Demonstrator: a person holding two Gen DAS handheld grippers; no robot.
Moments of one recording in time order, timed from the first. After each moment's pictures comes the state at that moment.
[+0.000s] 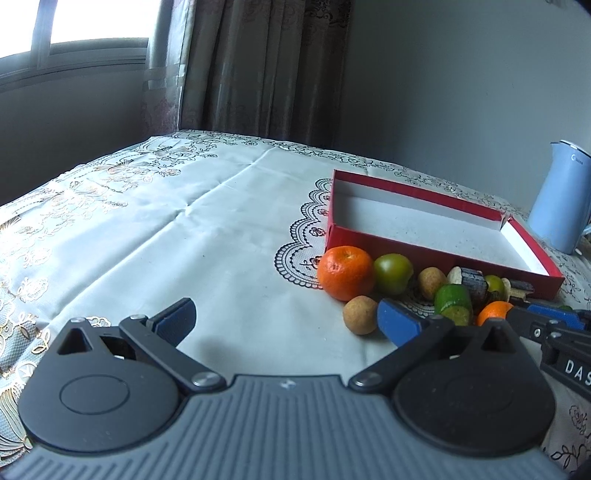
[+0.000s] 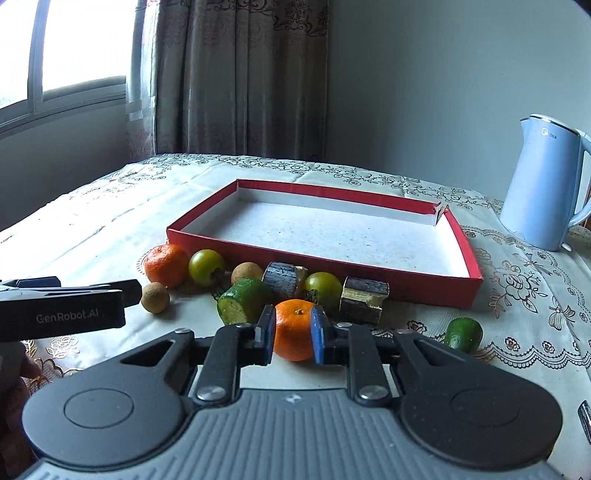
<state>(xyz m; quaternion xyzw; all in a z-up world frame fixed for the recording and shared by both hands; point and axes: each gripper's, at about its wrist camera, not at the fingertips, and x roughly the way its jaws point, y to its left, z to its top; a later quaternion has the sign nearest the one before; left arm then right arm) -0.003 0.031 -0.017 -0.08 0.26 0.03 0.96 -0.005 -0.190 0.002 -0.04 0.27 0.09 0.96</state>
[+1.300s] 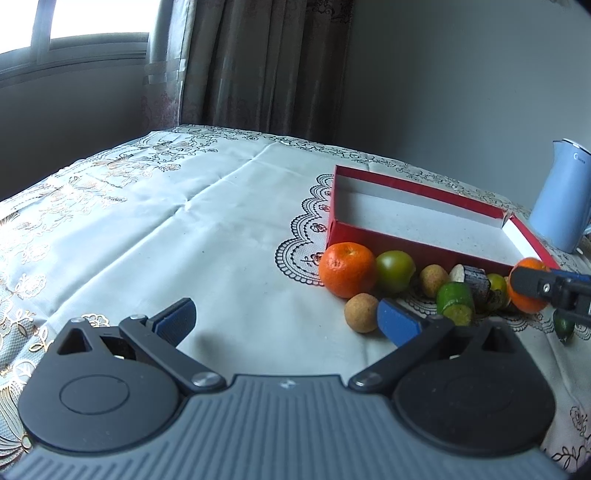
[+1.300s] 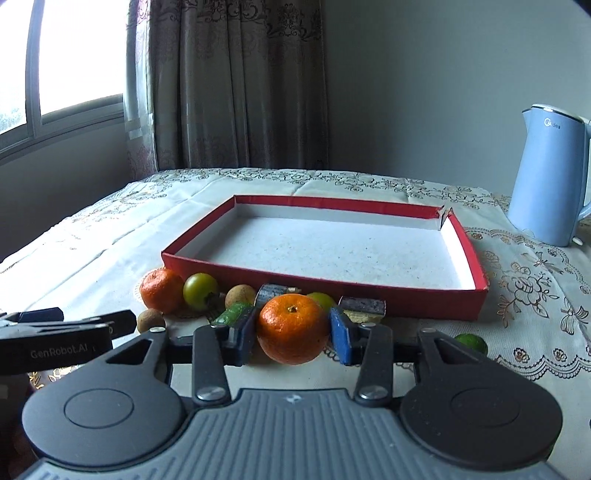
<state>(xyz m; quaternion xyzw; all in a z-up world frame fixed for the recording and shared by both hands) 0.001 0.030 -0.018 -0.07 0.27 0.03 0.96 0.013 -0.207 0.012 -0.01 0.26 0.11 0.96</state>
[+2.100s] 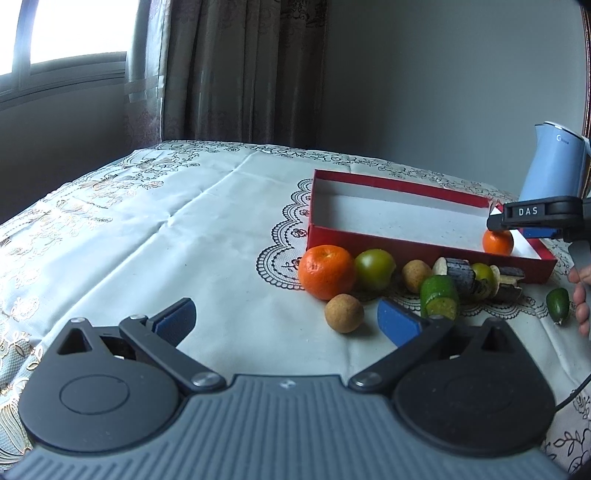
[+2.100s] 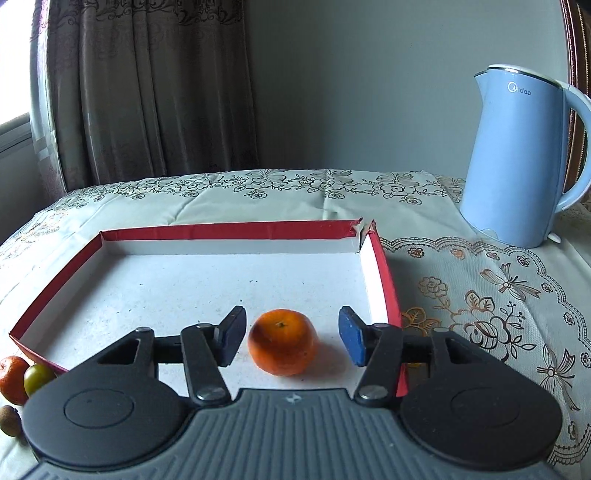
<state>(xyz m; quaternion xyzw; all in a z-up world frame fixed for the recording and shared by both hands) 0.000 0.017 -0.016 -0.04 0.26 0.01 0.97 0.132 -0.281 -0.002 0.02 0.30 0.02 0.95</state>
